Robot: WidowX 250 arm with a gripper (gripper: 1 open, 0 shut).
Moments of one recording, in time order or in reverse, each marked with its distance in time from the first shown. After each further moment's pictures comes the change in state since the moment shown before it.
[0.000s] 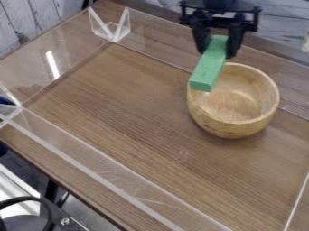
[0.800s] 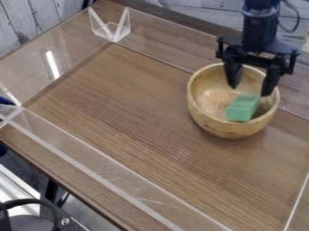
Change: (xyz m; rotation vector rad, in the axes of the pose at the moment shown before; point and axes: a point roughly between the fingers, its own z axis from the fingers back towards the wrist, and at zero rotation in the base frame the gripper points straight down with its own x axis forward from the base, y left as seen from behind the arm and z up) arm -0.001 -0.039 -0.047 0.017 0.044 -0.059
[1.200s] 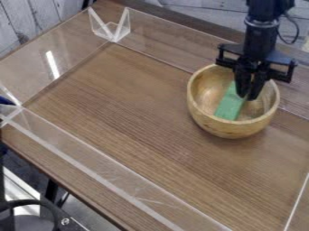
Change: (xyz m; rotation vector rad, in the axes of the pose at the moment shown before) arm 0.005 0.004 -0.016 0.052 0.042 0.007
